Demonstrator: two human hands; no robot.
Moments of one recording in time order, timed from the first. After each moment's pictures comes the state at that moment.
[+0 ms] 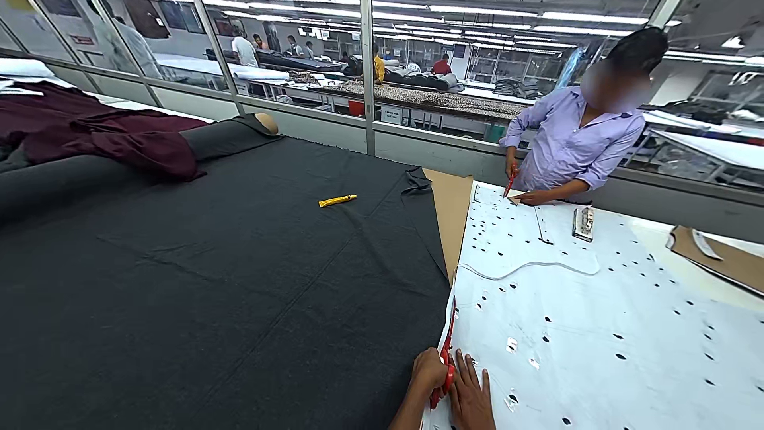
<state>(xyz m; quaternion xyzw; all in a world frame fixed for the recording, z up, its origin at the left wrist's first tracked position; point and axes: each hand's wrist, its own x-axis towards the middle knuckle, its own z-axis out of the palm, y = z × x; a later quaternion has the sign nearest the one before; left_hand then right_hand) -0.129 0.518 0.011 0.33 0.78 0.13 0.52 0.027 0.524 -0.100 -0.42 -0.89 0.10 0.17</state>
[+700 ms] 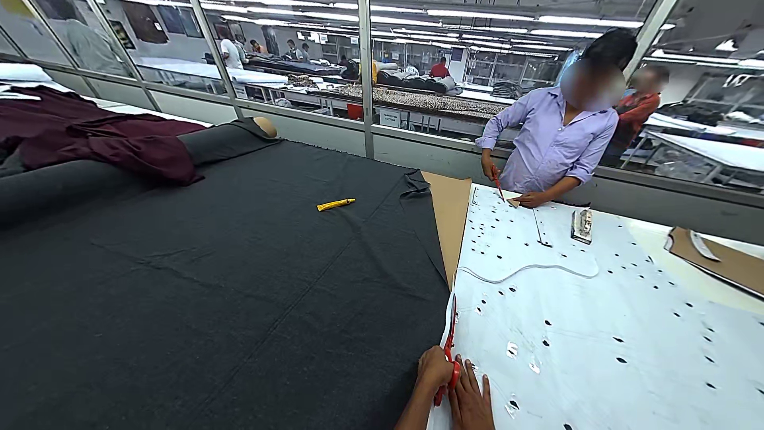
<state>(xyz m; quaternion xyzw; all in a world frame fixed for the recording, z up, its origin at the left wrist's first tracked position) -0.124 0.535 0.027 0.35 0.78 0.12 0.50 0.027 0.523 -0.095 -0.43 -0.88 0.12 0.16</state>
